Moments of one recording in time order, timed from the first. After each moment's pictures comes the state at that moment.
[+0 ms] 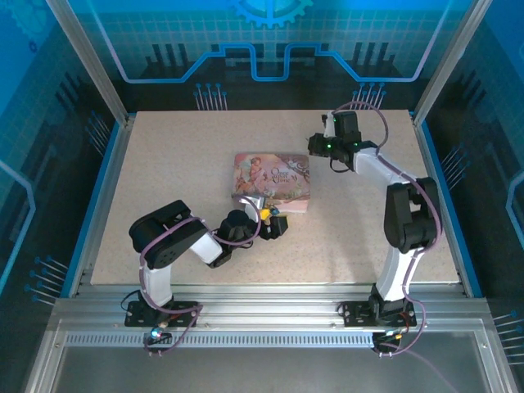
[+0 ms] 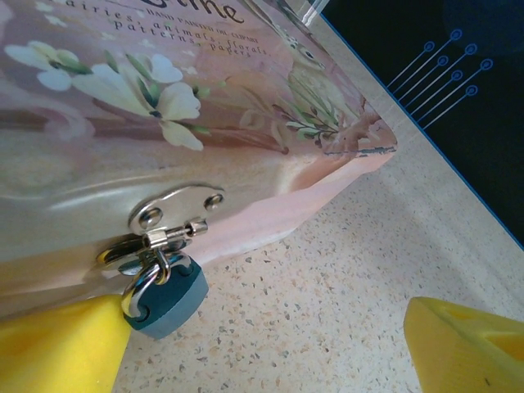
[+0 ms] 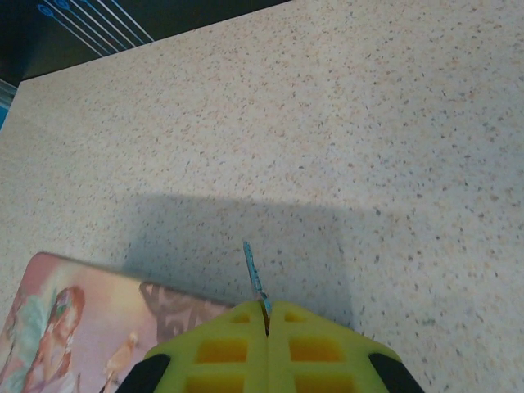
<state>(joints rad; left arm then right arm) -0.76 1.90 0.49 1.13 0.05 -0.61 0.21 1.90 1.42 -0.22 -0.29 0.37</state>
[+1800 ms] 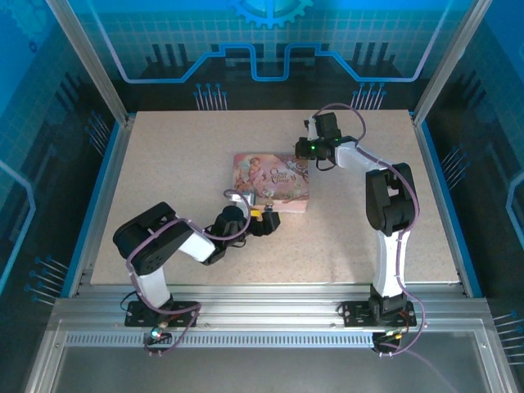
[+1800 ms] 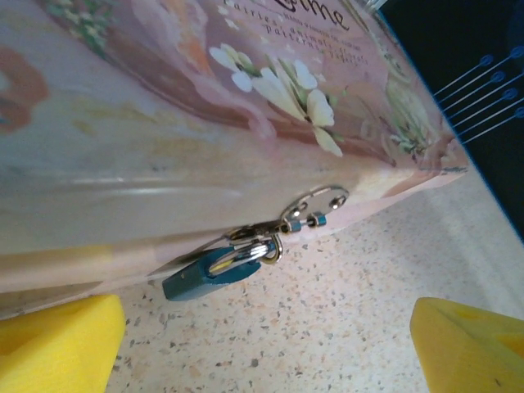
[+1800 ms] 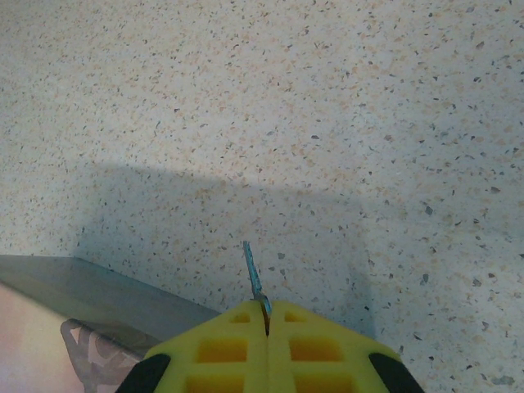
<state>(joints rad) -0.71 1.78 0.47 0.93 0.02 -0.69 0.27 2.10 1.58 -0.30 -0.26 0.33</state>
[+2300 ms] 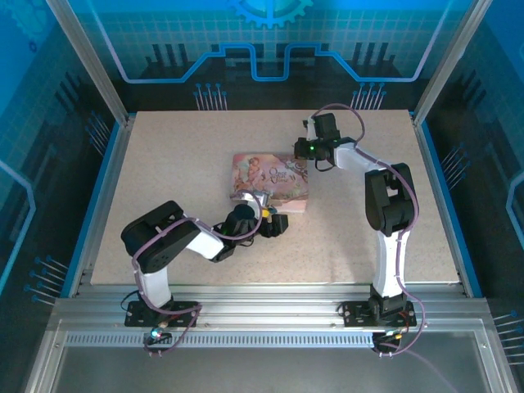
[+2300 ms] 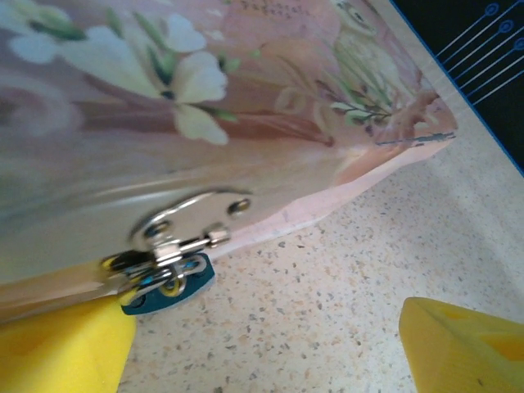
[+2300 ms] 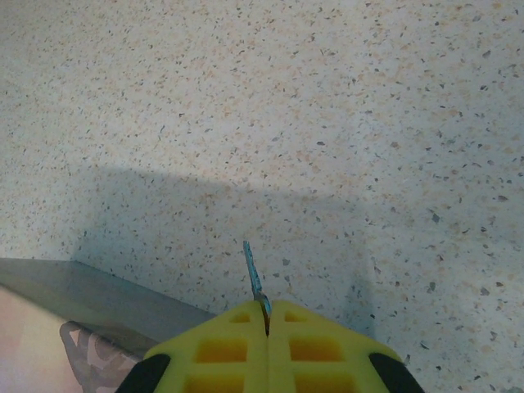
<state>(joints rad) -0.75 1.84 0.56 0.87 0.03 -0.61 0.28 2.10 1.57 -0.27 -0.26 0.33</state>
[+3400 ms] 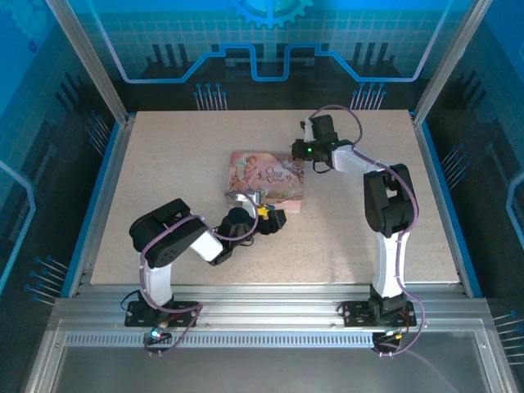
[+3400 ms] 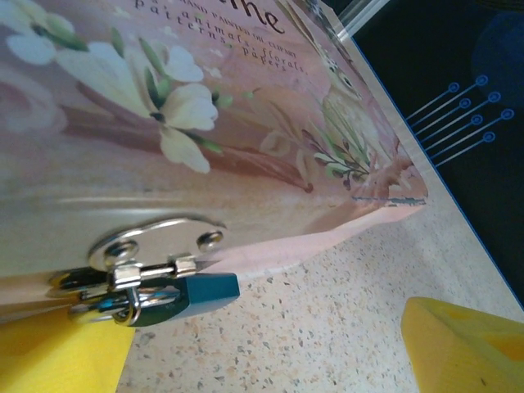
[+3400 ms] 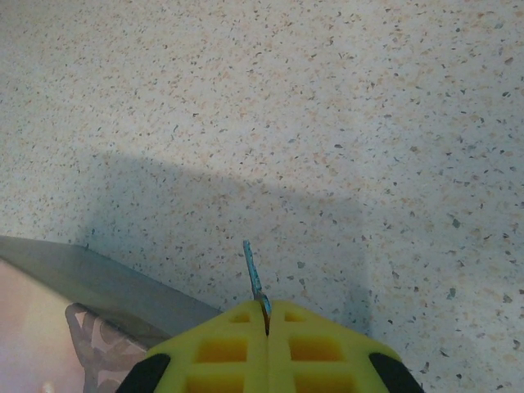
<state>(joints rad) -0.74 1.90 0.51 1.10 -0.01 -0.75 0.30 2.09 1.54 -0.22 -0.25 0.32</state>
